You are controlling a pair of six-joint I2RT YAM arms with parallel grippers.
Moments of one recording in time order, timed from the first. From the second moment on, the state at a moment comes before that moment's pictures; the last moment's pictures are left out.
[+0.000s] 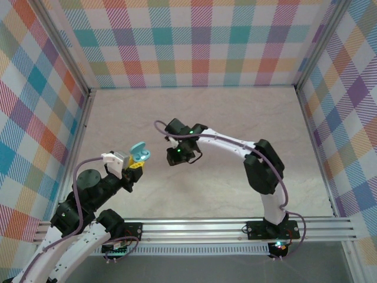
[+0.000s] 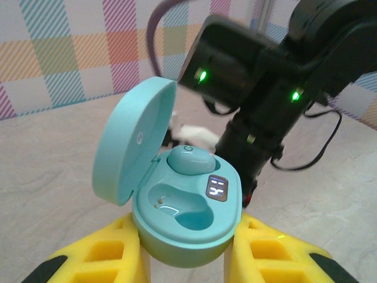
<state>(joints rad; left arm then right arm) -0.62 0.30 0.66 -0.58 -0.01 -0.09 0.89 1.96 1.59 -0.80 -0.23 0.46</state>
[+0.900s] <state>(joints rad) -0.62 0.59 0.63 -0.21 0.12 -0.13 0.77 1.36 1.42 -0.63 -0.45 0.54</state>
